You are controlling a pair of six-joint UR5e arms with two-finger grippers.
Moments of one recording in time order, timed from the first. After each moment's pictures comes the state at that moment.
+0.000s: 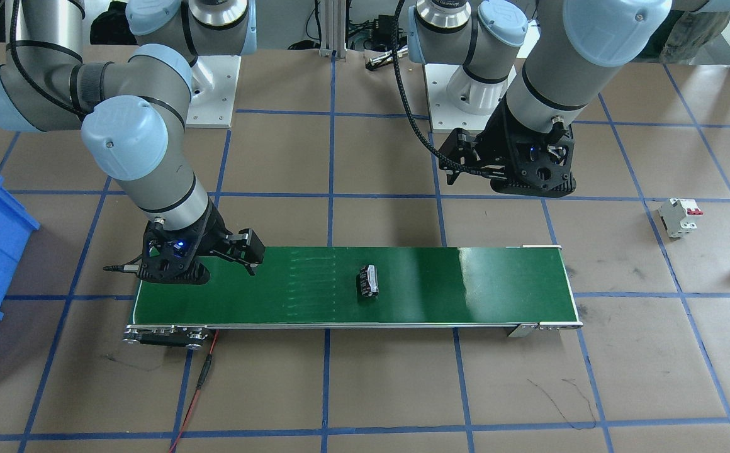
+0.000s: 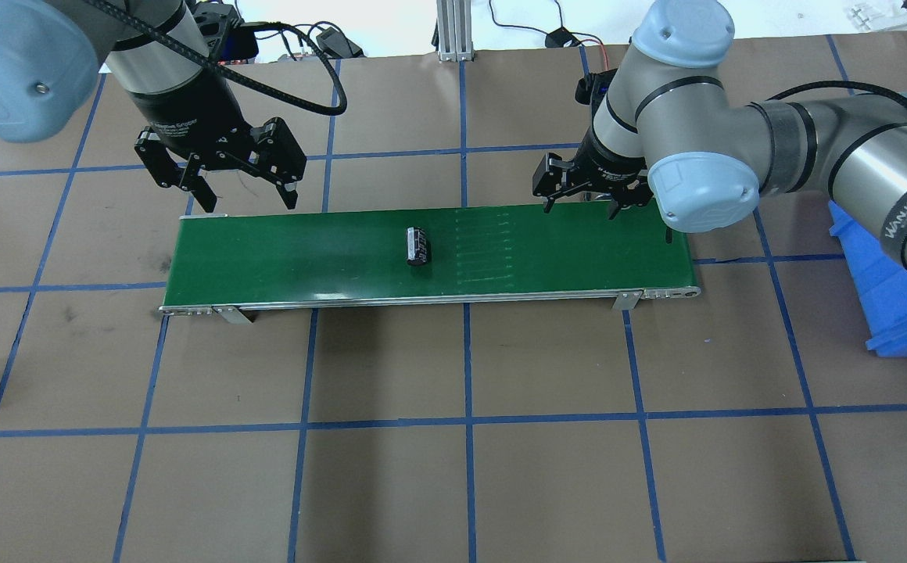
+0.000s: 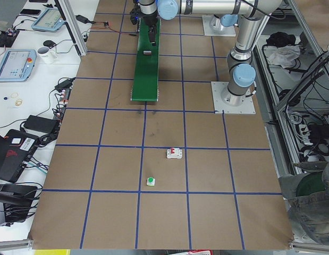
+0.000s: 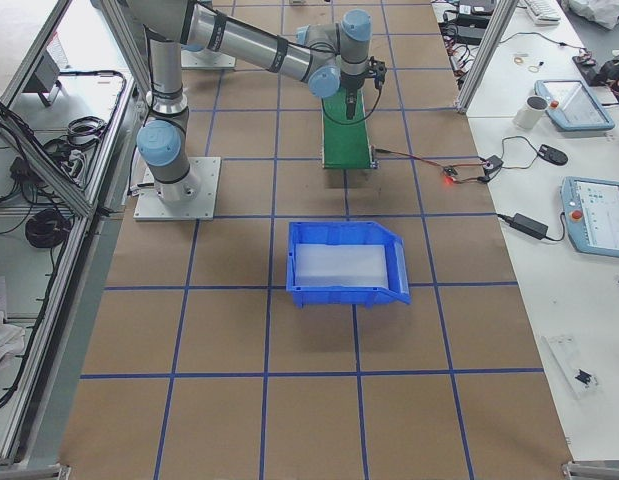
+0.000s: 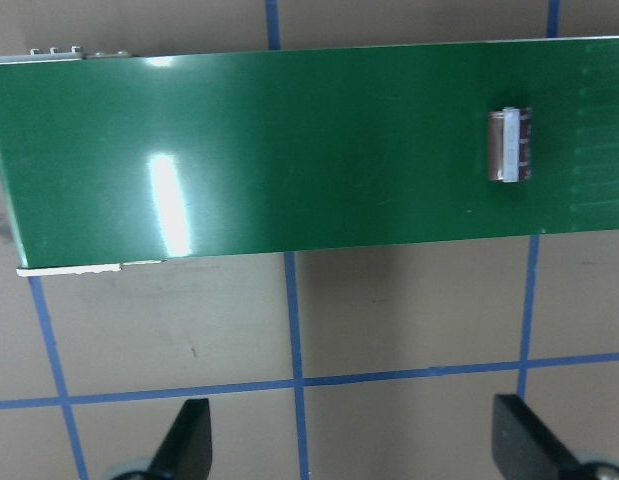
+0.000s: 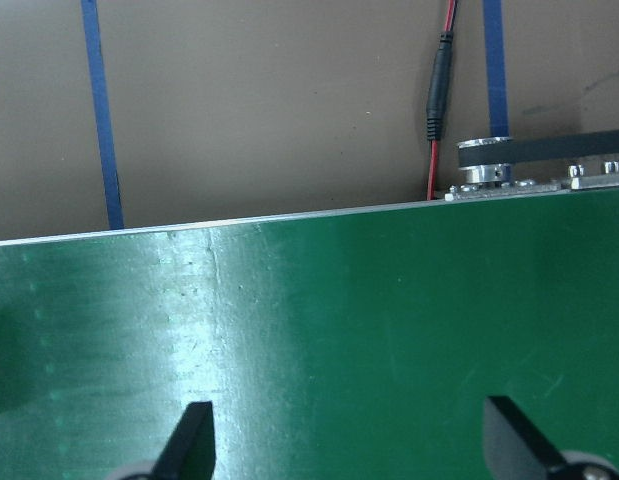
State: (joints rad) left arm -1.59 -1.67 -1.50 -1.67 1.53 0.02; right arm 1.64 -1.32 1.76 -2.09 -1.44 0.17
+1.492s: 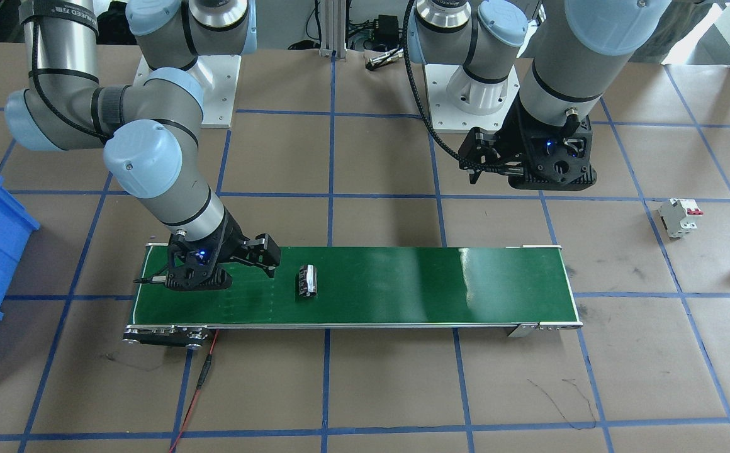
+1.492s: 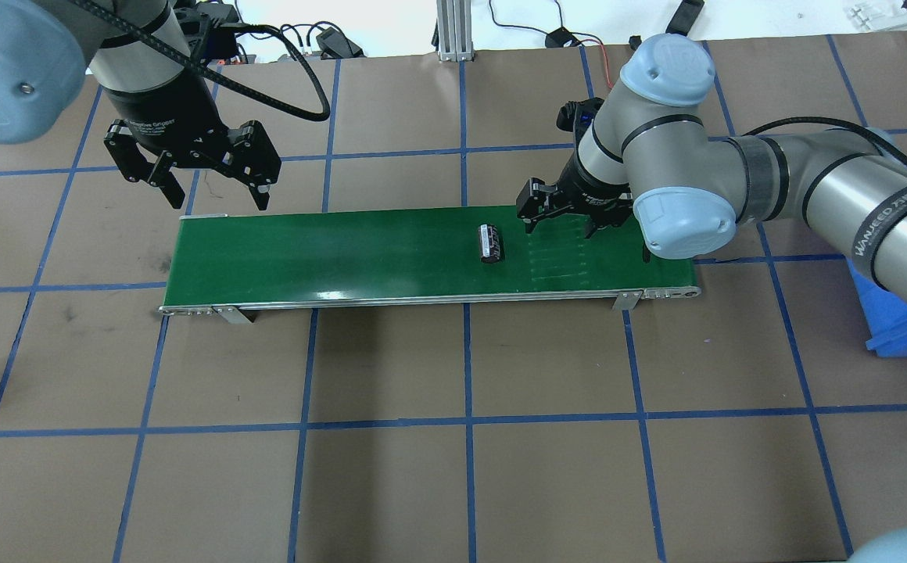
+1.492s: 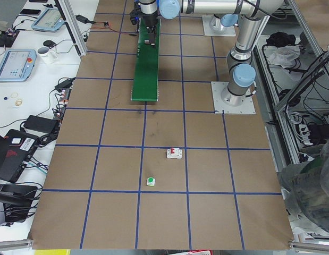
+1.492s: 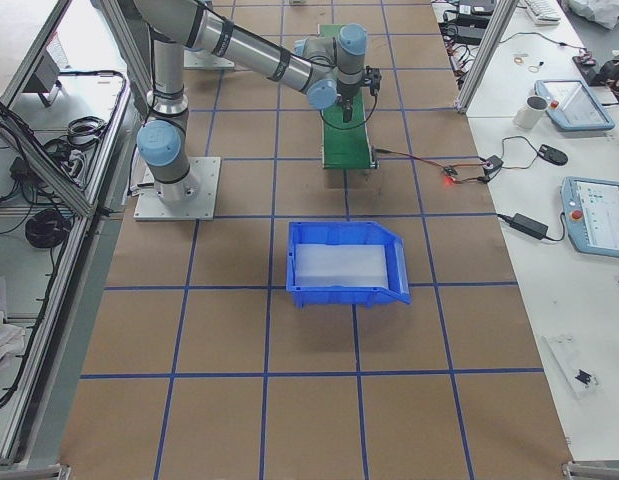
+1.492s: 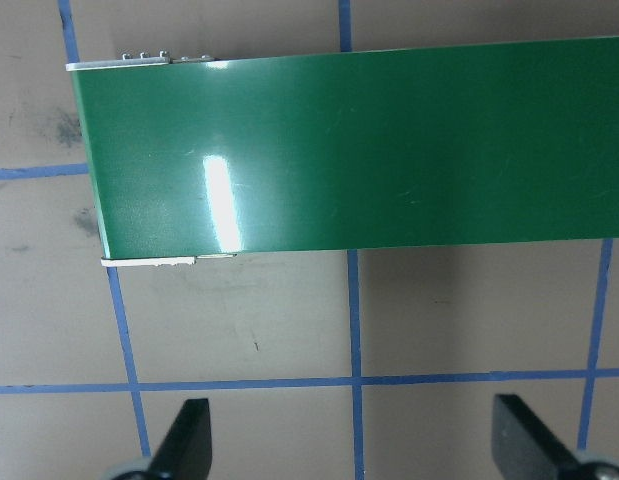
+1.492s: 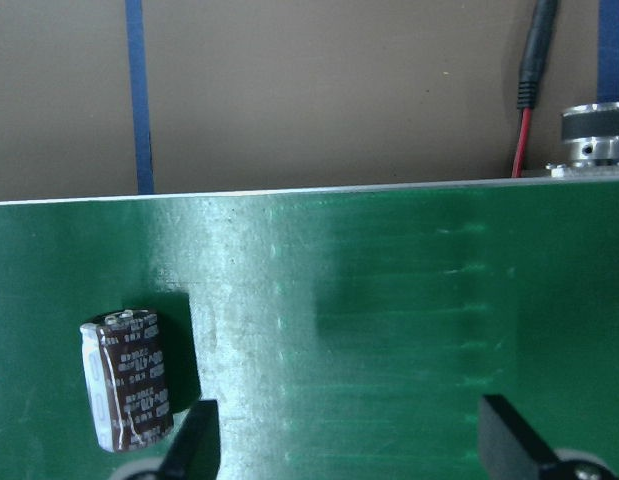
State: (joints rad) left arm -1.58 -1.66 -1.50 -1.67 1.62 0.02; right arm 1.65 -1.28 1.82 -2.18 -1.36 0.13
